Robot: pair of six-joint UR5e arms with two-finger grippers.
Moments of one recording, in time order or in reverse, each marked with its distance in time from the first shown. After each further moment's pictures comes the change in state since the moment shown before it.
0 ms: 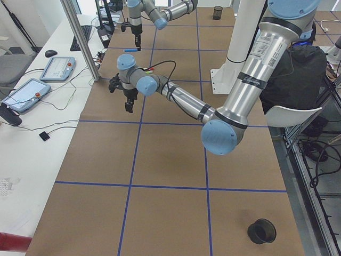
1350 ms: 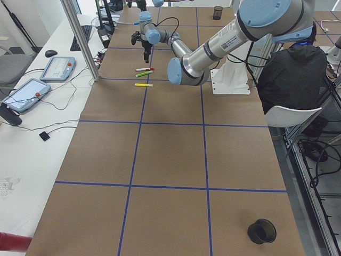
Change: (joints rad) left arm 0.392 -0.754 0.630 -0.078 0.297 -0.414; right arm 0.271 -0.300 0.187 -0.381 0.048 -0.470
